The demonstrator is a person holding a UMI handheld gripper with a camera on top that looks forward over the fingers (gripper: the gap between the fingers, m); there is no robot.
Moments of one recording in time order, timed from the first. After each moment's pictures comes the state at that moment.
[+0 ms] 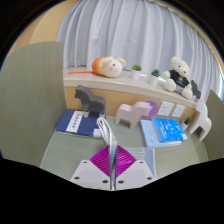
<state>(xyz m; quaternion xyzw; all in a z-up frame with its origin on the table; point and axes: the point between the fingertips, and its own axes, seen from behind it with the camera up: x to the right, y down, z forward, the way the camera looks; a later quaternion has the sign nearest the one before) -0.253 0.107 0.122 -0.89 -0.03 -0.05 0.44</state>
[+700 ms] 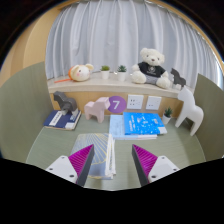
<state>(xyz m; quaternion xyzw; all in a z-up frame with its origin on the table) -0.071 0.045 0.143 -0.89 -0.01 0.00 0.46</state>
